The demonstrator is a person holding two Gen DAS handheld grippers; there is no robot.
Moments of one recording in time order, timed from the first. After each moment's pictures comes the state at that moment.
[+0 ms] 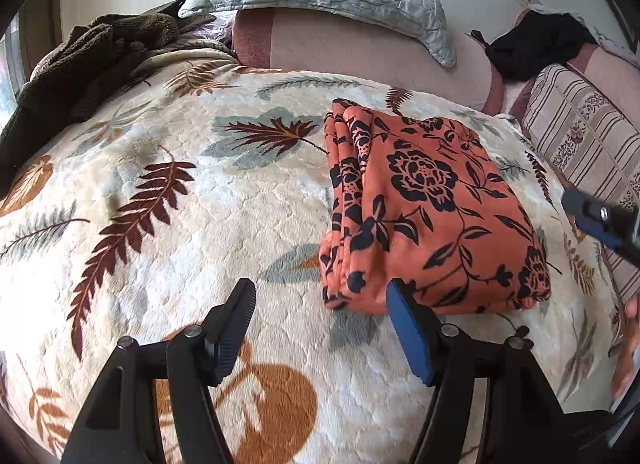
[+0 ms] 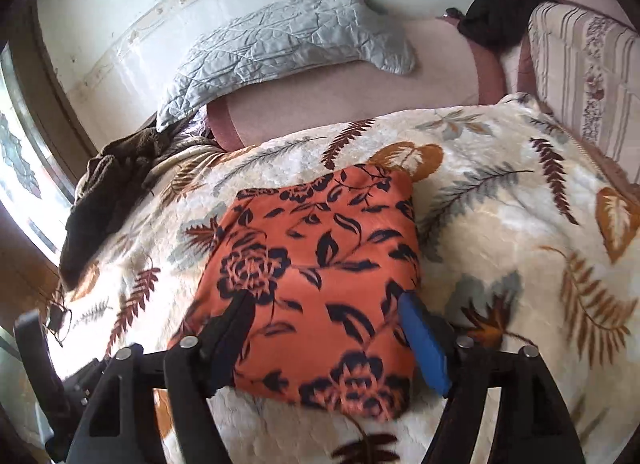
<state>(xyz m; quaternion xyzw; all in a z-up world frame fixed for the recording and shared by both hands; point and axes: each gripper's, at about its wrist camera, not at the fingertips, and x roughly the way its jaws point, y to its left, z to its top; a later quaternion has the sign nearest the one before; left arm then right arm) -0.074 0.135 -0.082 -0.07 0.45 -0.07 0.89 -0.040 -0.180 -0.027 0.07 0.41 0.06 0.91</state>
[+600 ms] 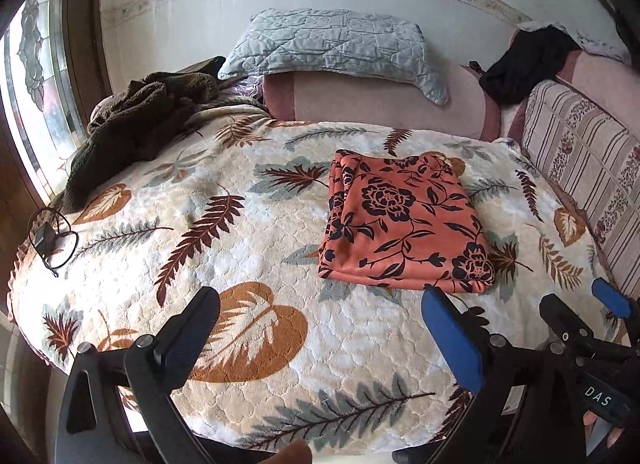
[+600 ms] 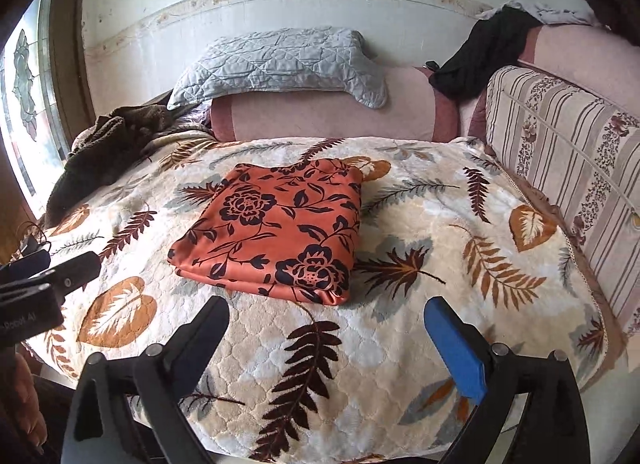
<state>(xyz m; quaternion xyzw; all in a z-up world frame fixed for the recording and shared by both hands) -0.162 0.063 0.009 -0.03 0.39 0.00 0.92 -0.176 -0.174 0.006 -0.03 0.37 0.01 0.93</state>
